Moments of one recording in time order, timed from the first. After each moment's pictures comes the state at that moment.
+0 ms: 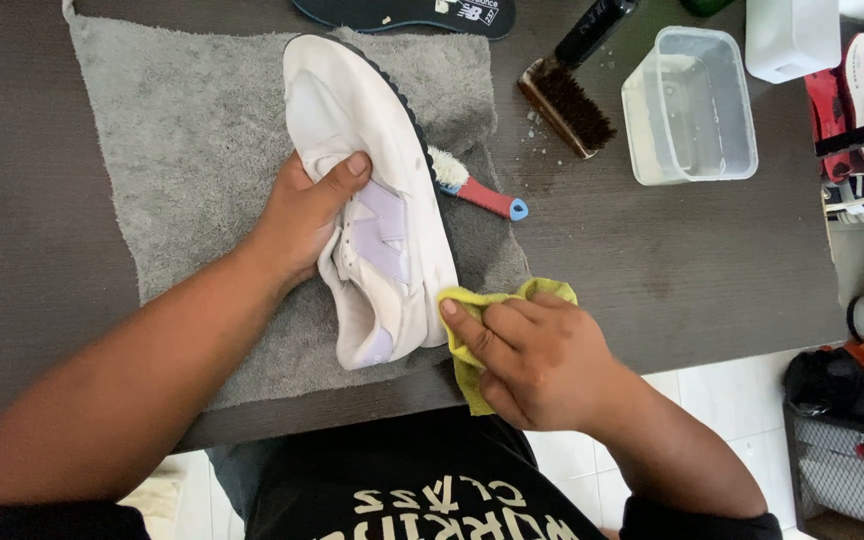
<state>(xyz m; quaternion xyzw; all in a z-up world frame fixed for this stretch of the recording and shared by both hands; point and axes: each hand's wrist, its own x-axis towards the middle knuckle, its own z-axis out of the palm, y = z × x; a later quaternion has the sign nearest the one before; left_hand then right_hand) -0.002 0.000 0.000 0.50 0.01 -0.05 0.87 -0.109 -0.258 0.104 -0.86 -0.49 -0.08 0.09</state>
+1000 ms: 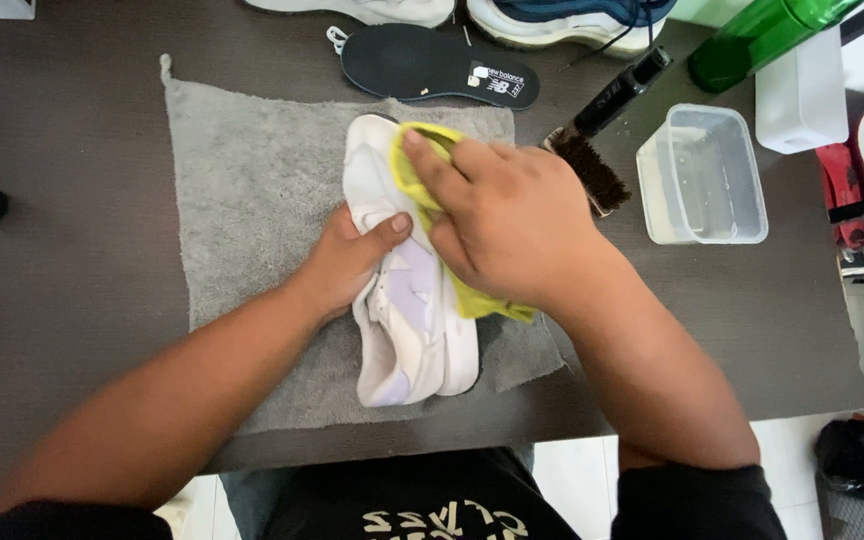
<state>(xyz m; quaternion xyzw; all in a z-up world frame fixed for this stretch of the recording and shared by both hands) 0.000 0.003 -0.013 0.43 -0.03 -0.08 0.90 0.023 -0.180 0.156 -0.87 -0.45 -0.17 -0.03</state>
